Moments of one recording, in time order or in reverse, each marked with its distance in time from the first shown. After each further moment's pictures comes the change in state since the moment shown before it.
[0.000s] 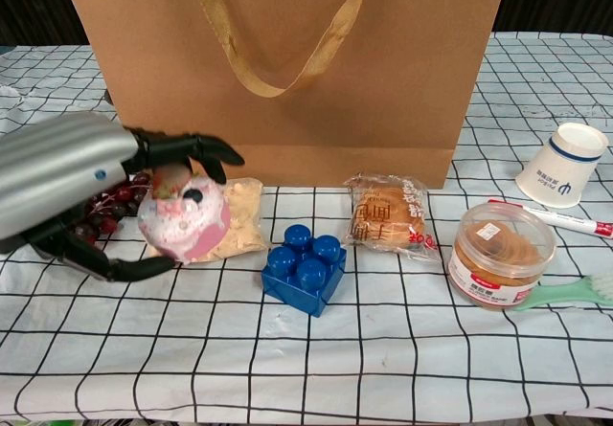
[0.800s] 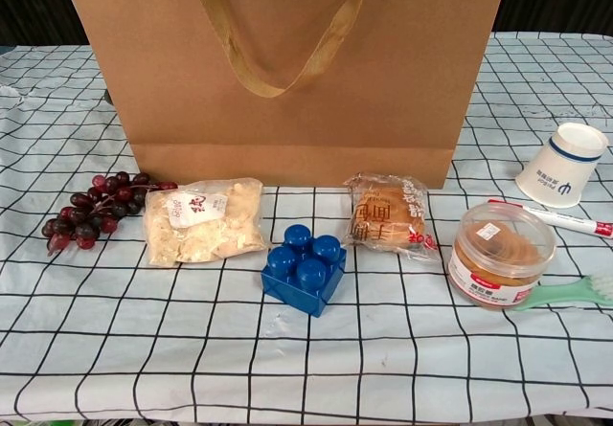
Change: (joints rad) left arm -0.297 0.142 -0.539 -0.390 -0.381 -0.106 0.419; right arm 0.016 -0.030 -0.004 0.008 0.035 -0.047 -0.052
